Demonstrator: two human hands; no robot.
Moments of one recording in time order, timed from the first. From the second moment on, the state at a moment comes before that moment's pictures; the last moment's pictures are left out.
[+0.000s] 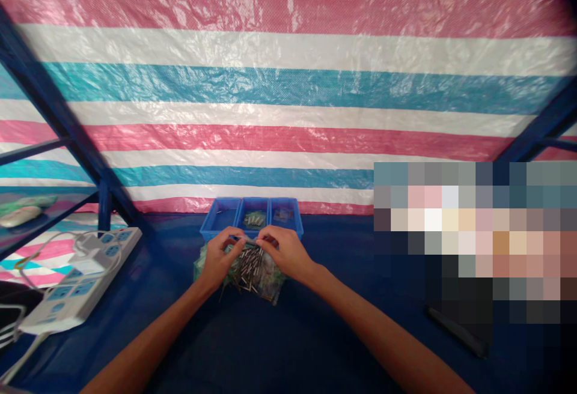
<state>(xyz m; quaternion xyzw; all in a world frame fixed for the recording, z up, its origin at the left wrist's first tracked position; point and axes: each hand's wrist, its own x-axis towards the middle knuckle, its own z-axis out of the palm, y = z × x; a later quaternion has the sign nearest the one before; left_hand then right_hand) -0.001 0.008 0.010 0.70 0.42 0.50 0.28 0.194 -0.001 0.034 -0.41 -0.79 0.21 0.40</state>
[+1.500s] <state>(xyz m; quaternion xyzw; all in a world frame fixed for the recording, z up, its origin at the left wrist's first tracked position) 0.001 0.004 0.015 0.76 0.44 0.45 0.19 0.192 0.002 0.026 -0.41 -0.82 0.16 0.37</state>
